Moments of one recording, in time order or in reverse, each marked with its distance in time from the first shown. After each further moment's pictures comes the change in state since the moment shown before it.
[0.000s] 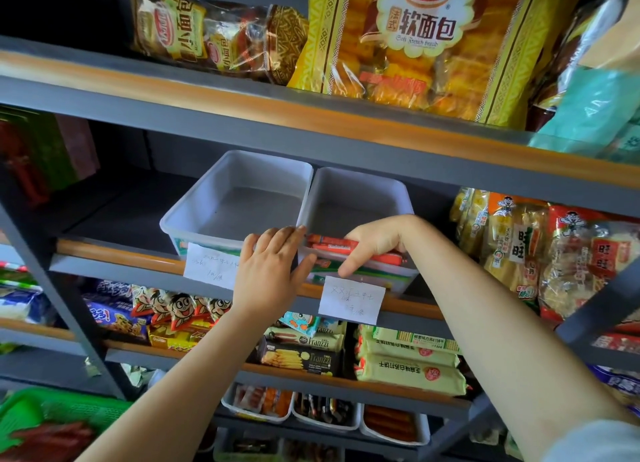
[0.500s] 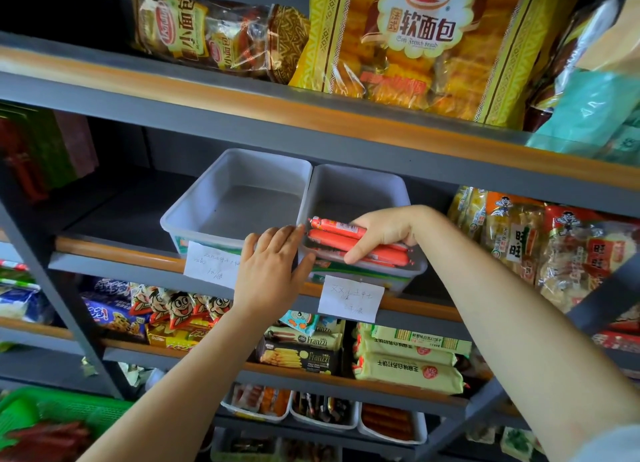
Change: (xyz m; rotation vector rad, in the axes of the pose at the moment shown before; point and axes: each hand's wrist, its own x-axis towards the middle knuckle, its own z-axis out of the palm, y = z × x) left_hand -0.003 0.001 -0.002 -0.026 0.007 0.007; right_hand -0.013 0.004 -0.008 0.113 0.071 -0.042
